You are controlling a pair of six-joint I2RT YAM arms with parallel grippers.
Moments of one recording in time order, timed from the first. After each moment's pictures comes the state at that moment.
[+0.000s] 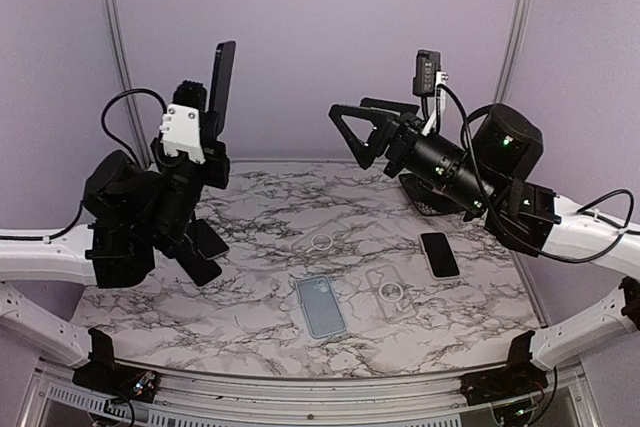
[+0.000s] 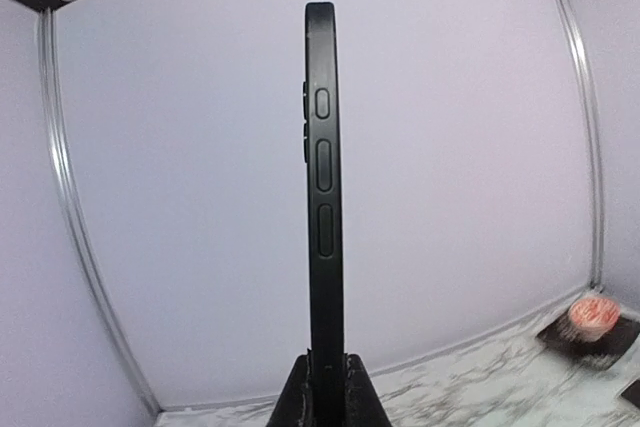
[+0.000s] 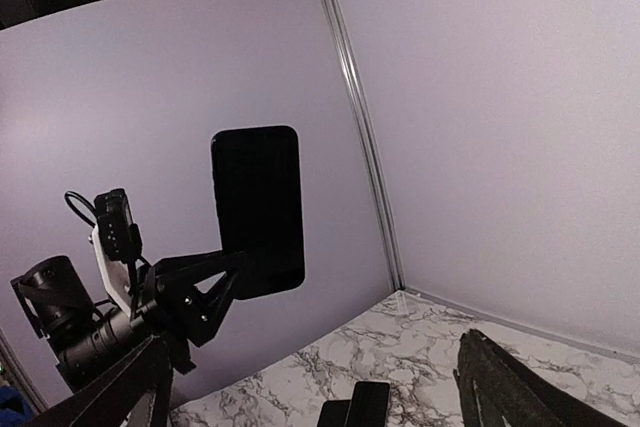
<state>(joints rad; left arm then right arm) -1.19 1.23 0.91 0.80 -0.96 0.64 1.06 1.20 1.13 0.34 0.09 0.28</state>
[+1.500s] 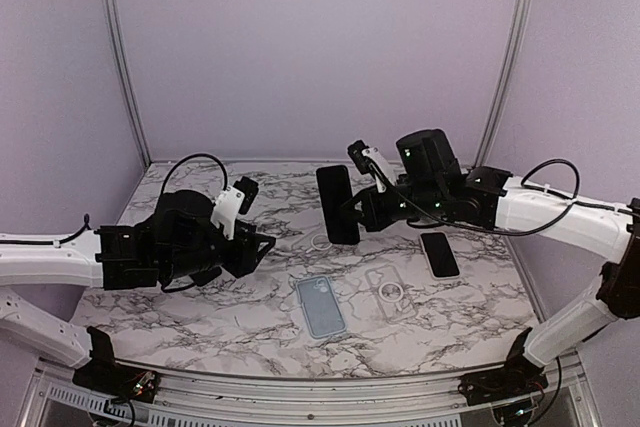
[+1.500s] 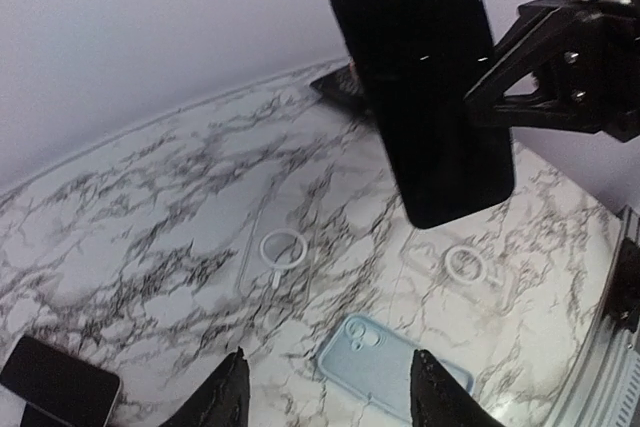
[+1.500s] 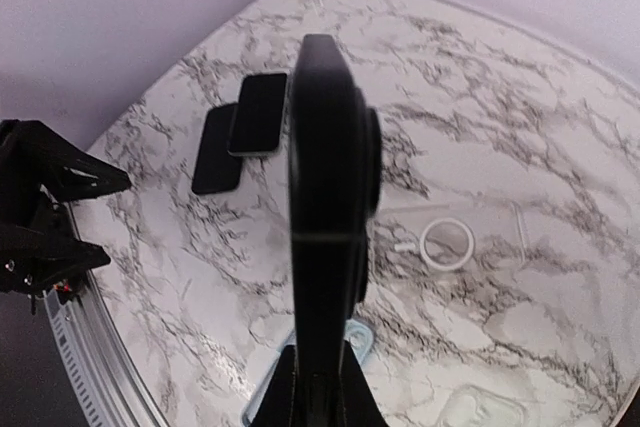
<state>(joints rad) -1.06 1.16 0.81 -0.01 -0.27 -0.24 0.84 1.40 1.20 -0.31 -0.18 0.24</state>
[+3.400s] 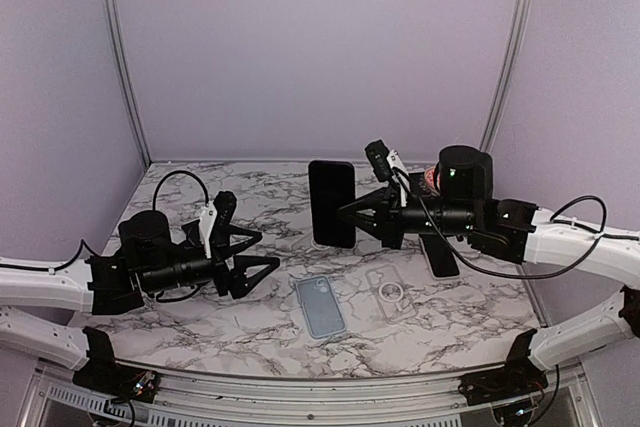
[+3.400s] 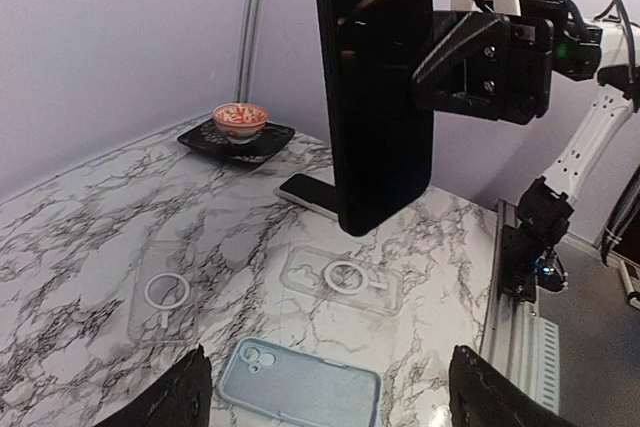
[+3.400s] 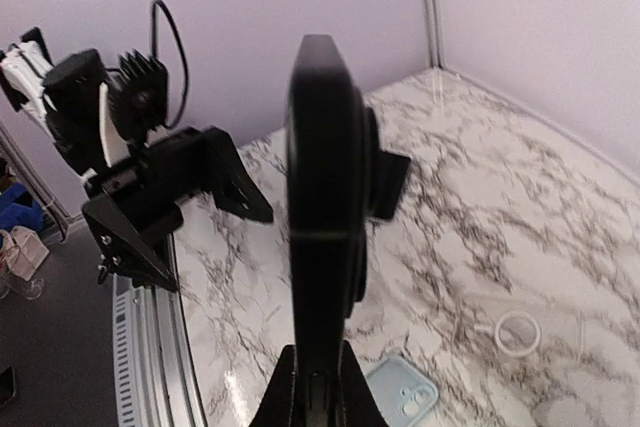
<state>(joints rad) -1.00 1.06 0.51 0.39 0.08 -0.18 0.87 1.21 0.92 -0.01 -0.37 0.15</state>
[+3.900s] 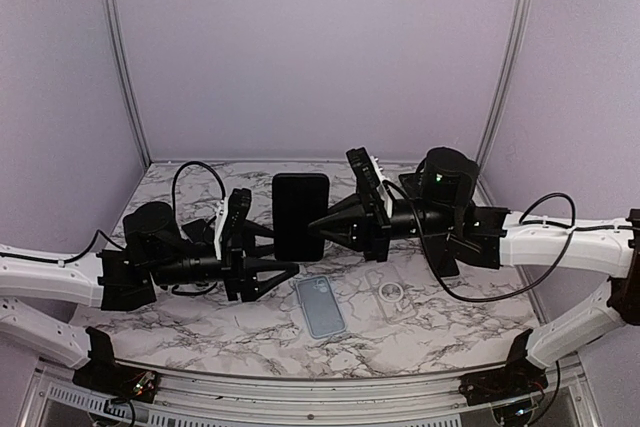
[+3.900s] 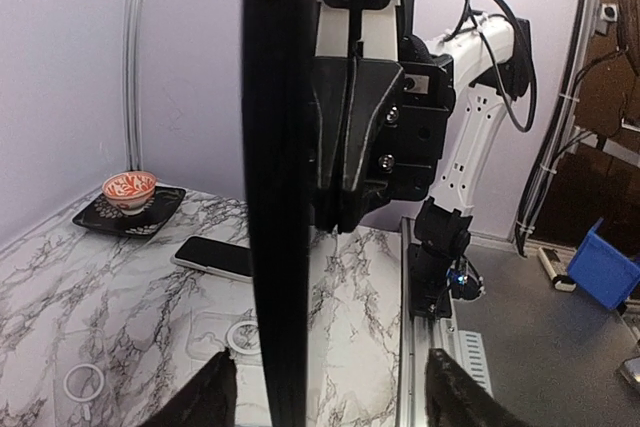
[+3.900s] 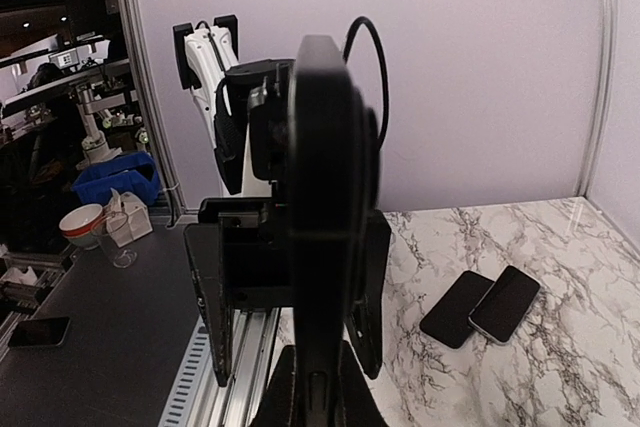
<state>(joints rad) -1.07 1.14 0.59 0.55 0.32 -0.13 0.94 1.32 0.93 0.39 -0.73 0.08</state>
